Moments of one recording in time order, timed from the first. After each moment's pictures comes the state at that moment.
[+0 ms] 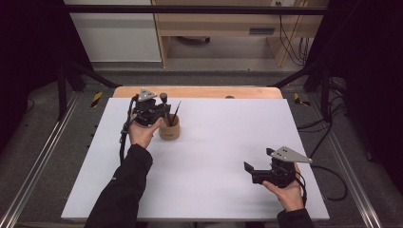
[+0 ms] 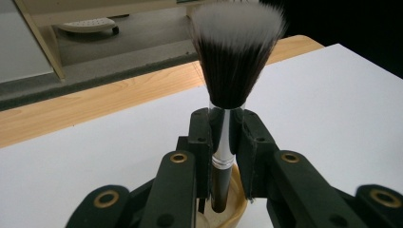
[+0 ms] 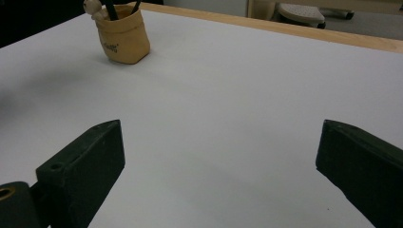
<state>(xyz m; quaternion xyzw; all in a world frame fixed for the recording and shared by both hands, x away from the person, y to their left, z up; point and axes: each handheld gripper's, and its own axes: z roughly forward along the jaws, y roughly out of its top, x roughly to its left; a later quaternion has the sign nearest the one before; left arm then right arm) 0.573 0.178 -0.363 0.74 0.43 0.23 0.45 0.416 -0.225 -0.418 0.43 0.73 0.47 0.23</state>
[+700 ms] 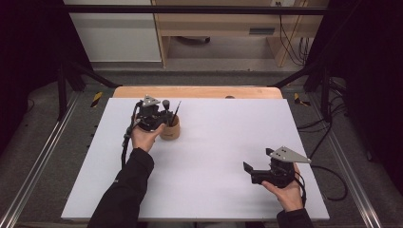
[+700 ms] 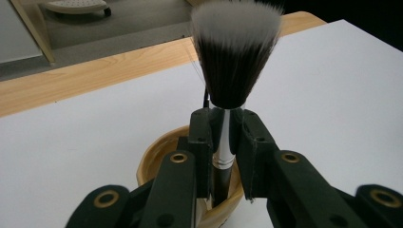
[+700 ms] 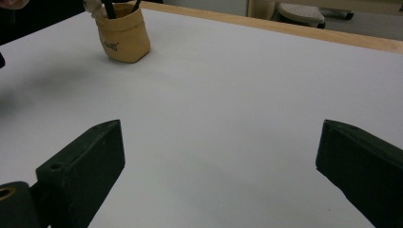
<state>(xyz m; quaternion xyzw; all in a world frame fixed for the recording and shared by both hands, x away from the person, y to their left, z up) 0.576 0.174 -0.389 0.76 0.44 0.21 0.44 0.416 -0.223 -0.418 0.43 0.73 0.47 0.23</state>
